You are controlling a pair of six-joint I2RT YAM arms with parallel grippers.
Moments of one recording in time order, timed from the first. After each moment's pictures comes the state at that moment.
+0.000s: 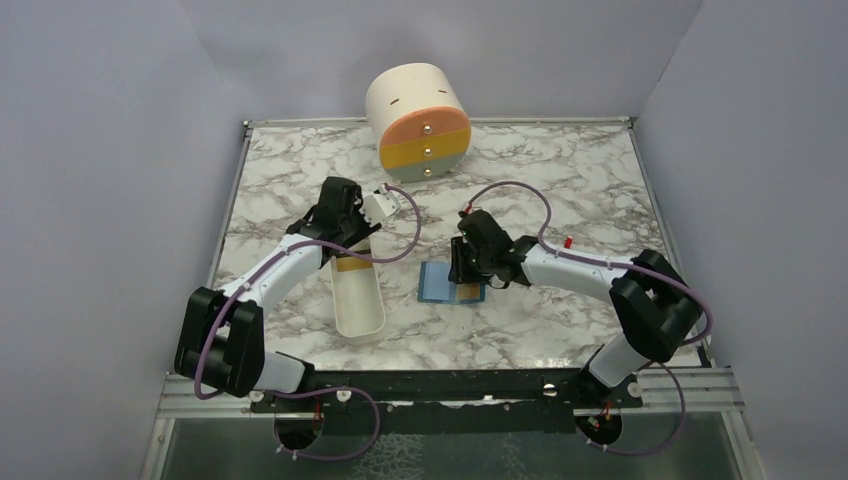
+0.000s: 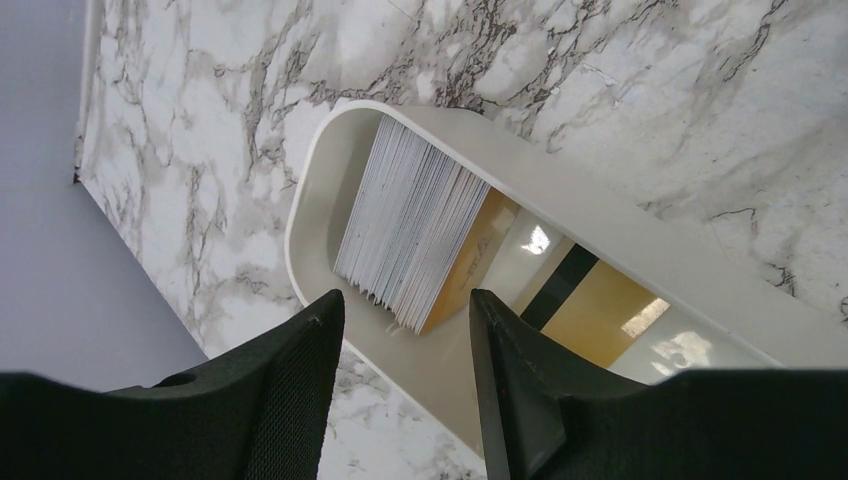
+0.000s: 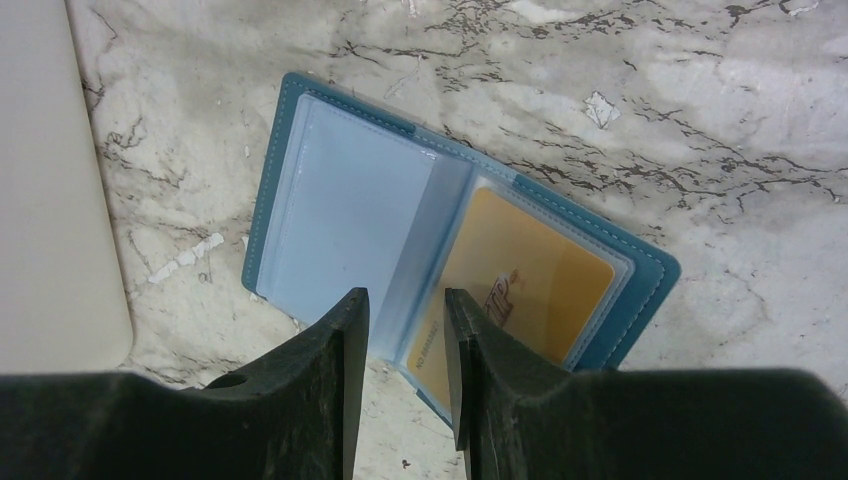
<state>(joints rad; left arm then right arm) -0.34 1.38 0.87 -0.28 -0.06 0.73 0.78 1.59 0.90 -0.23 0.03 0.57</state>
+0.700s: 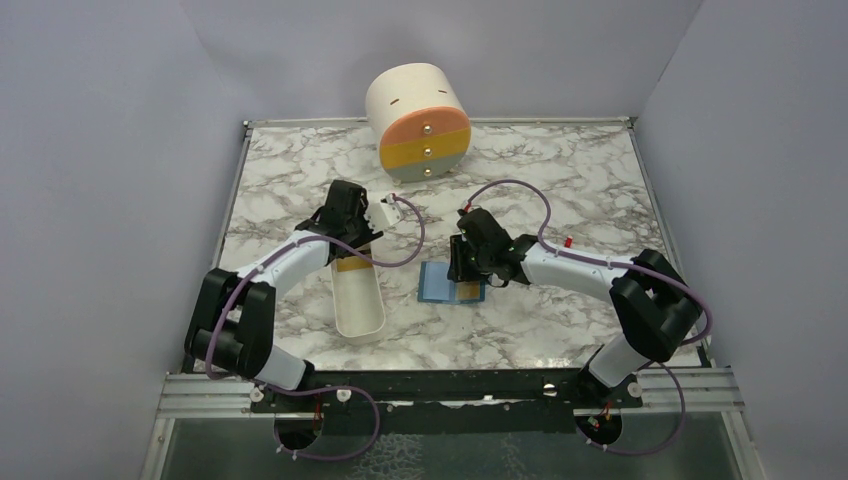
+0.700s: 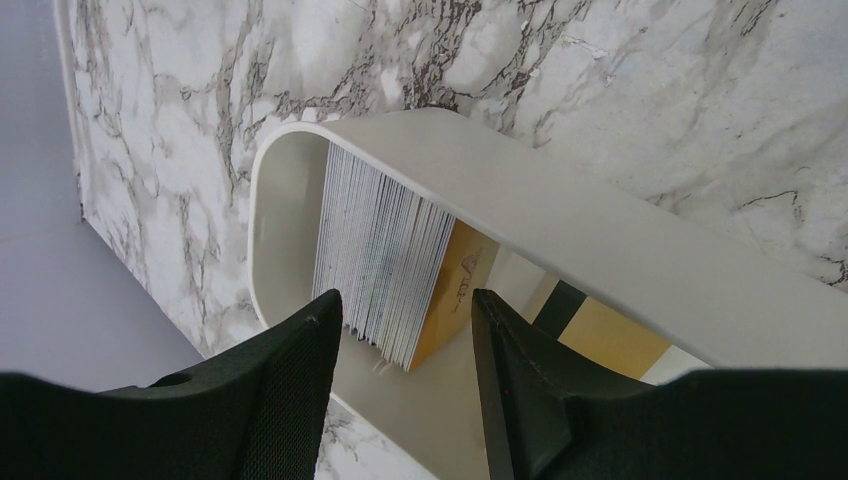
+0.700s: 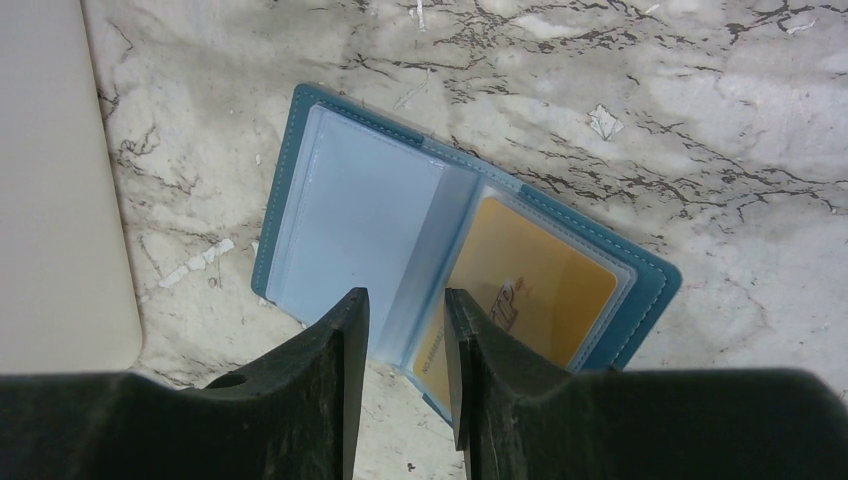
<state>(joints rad) -0.34 1.46 0.85 -0.22 -0.06 0.86 0.78 1.60 0.91 -0.23 0.03 0.56</state>
